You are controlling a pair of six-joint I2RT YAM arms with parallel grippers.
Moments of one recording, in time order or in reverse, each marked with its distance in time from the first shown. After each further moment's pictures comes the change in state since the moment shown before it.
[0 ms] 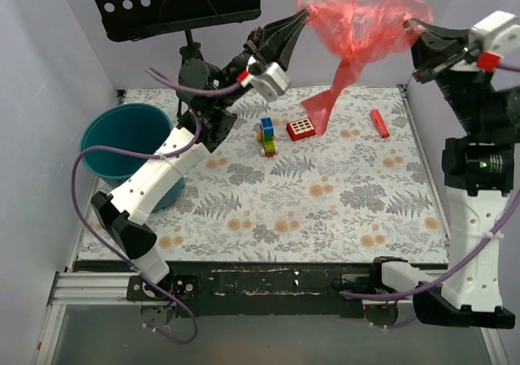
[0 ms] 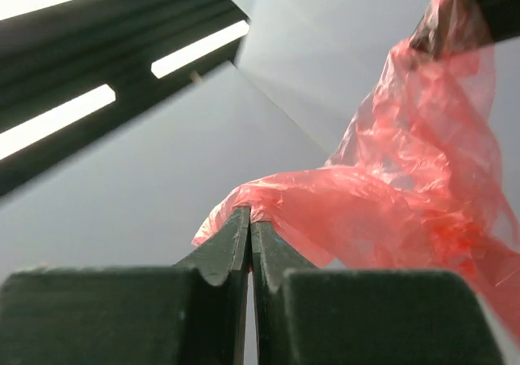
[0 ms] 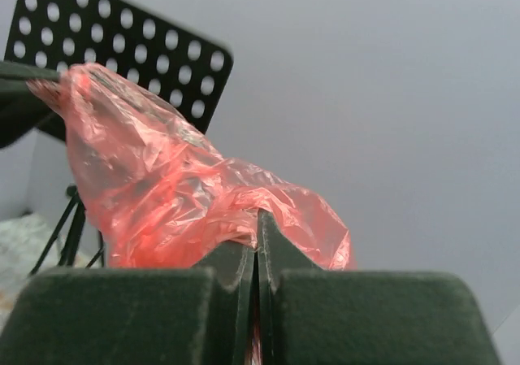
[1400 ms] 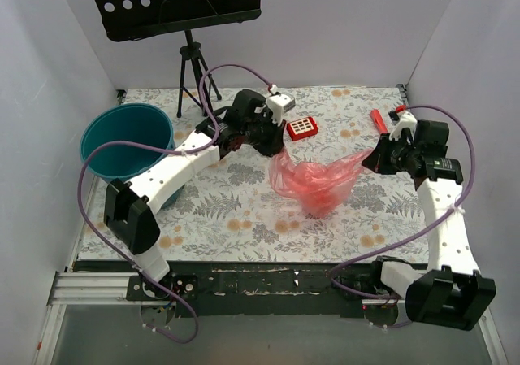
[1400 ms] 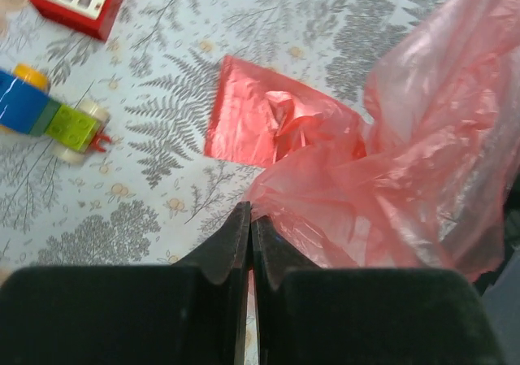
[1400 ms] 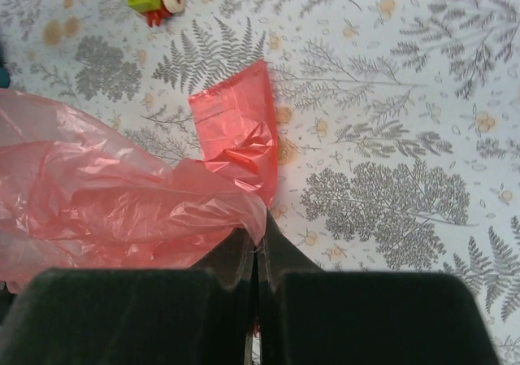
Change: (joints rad) left arm 0.029 0.040 -0.274 -1.013 -0.099 -0.688; right arm -0.145 -0.080 -0.659 -0.694 0.019 0.058
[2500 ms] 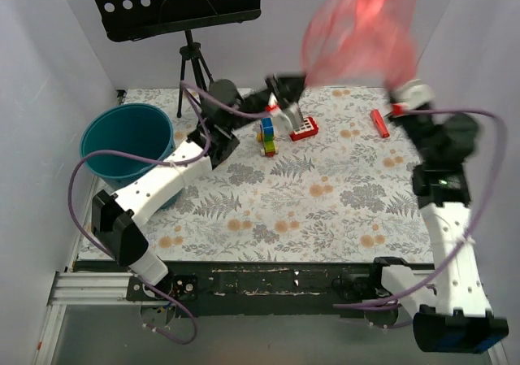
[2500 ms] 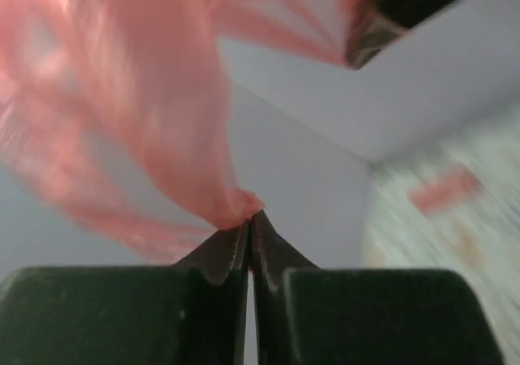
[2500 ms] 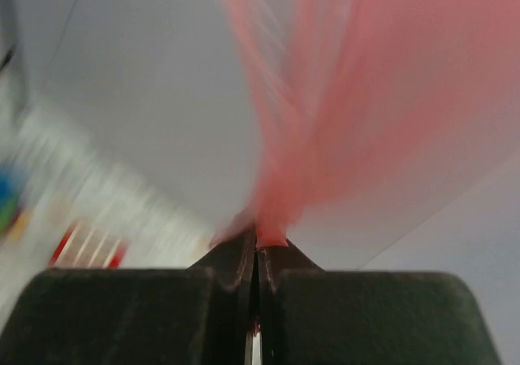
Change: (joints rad) left arm -0.025 -0.018 0.079 1.178 0.173 0.767; right arm 0.095 -0.110 0.185 0.938 0.121 -0.373
